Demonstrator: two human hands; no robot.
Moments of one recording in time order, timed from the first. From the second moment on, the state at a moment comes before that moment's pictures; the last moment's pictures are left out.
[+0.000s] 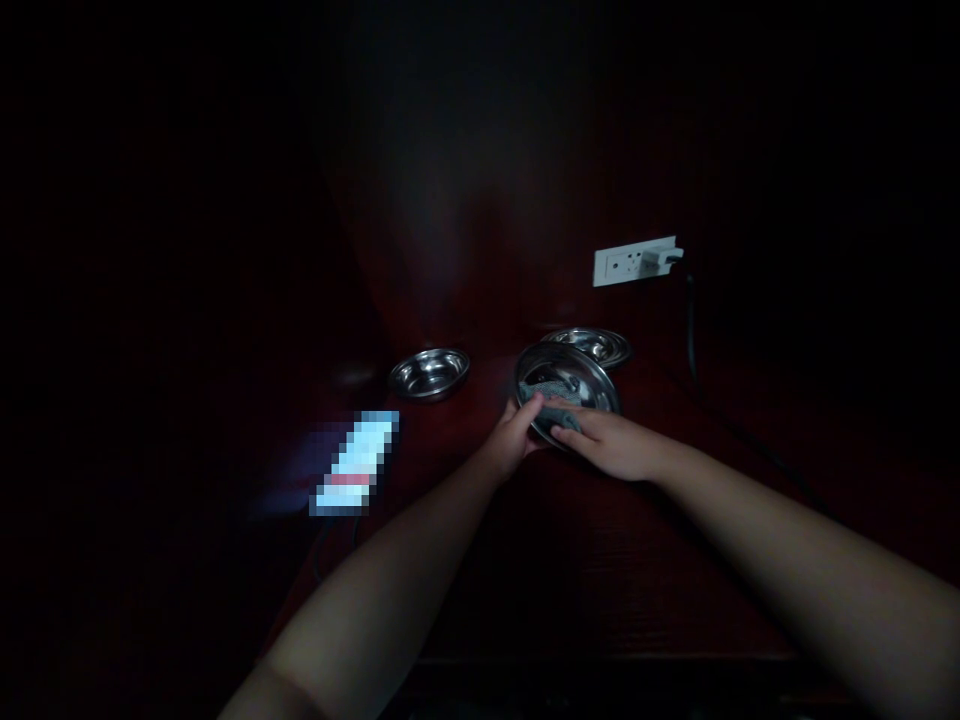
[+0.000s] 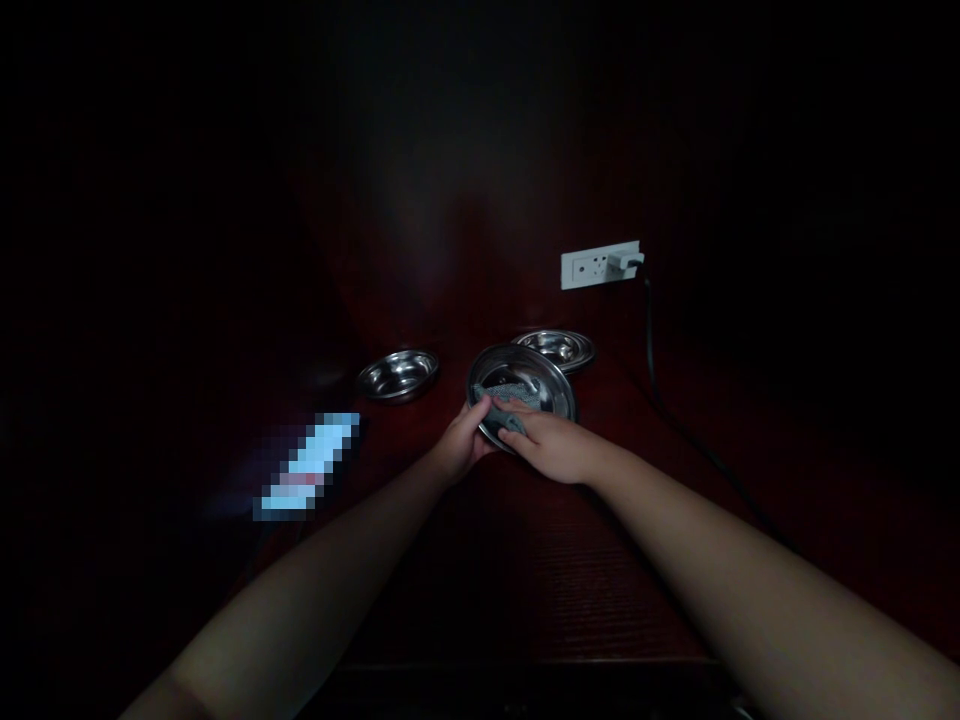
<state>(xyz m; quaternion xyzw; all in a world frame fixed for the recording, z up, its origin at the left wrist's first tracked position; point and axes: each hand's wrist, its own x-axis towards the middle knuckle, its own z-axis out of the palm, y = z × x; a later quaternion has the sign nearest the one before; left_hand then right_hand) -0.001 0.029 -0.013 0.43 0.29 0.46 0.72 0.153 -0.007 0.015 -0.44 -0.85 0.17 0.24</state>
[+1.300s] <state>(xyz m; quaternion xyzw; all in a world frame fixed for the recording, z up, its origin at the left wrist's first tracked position) -0.006 0.034 -0.024 0.50 0.26 0.43 0.71 0.163 0.012 -0.004 -0.47 -0.81 0.12 0.34</state>
